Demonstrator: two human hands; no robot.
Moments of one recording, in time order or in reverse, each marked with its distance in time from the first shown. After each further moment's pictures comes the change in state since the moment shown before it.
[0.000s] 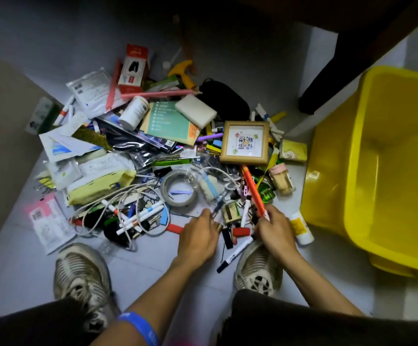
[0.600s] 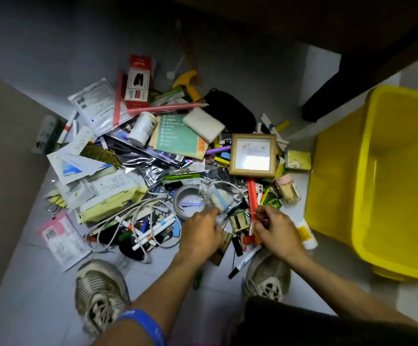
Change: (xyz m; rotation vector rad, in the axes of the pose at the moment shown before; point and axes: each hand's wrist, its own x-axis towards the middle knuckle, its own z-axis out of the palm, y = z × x) left_hand 0.021 0.004 -0.069 0.063 -0.086 0.086; right_hand -0.002 -0.049 -0.009 -0.281 -0.111 -0.258
